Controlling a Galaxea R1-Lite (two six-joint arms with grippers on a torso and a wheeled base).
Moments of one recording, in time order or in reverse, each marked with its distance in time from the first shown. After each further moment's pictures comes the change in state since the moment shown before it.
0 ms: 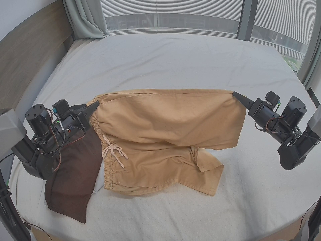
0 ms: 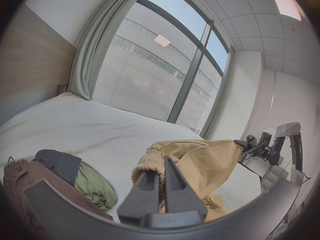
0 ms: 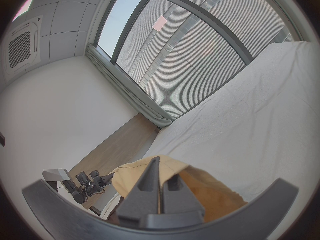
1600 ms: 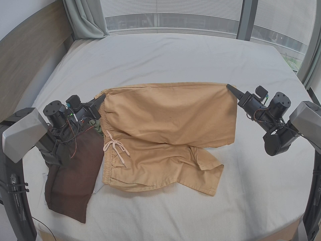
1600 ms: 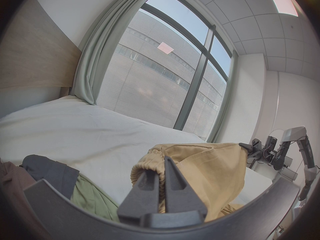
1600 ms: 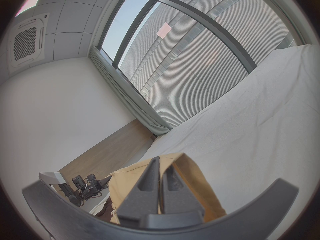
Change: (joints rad) left arm 0.003 0.259 -0.344 0.000 0.064 -0.027; right arm -0.048 0.250 -0.355 0.019 0.004 -0.004
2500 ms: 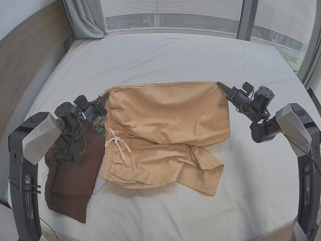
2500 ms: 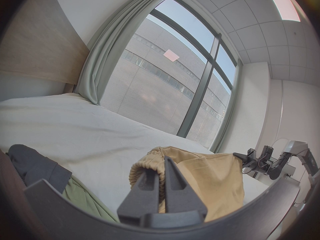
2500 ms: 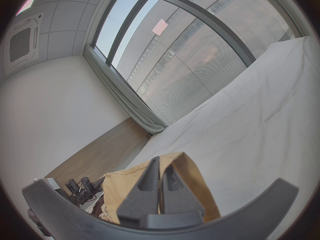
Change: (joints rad) left arm -0.015 0.185 -0.258 0.000 0.067 -0.078; right arm -0.002 0.234 -0.473 0.268 -0.001 -0.001
